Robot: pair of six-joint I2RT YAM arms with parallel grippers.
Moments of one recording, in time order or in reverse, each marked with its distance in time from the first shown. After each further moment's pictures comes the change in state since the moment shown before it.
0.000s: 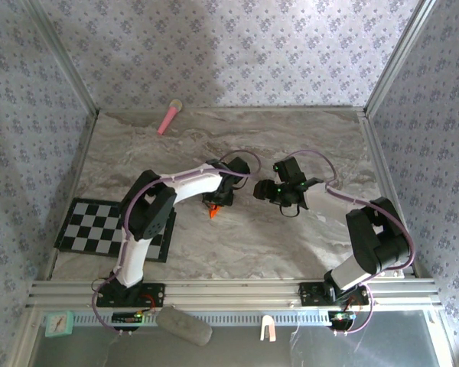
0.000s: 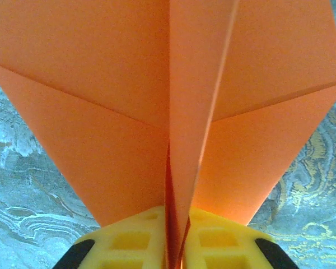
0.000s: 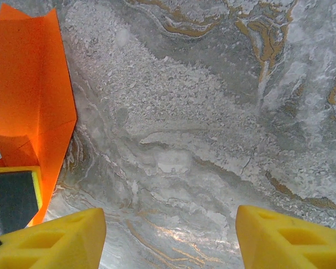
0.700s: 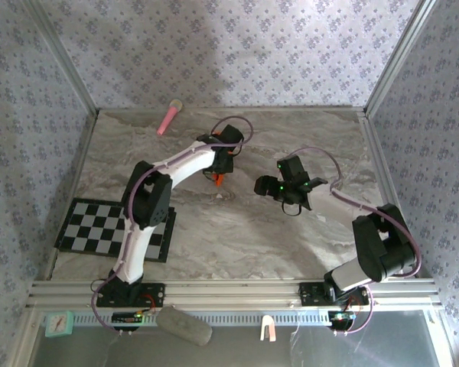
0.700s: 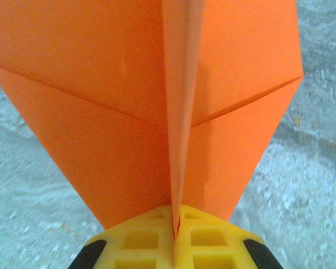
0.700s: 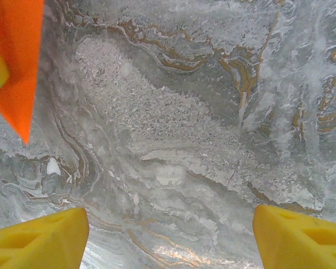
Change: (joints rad) left arm 0.143 0.138 0.335 0.051 -0.002 0.023; right arm -0.009 -0.060 0.000 -0.009 0.063 0.001
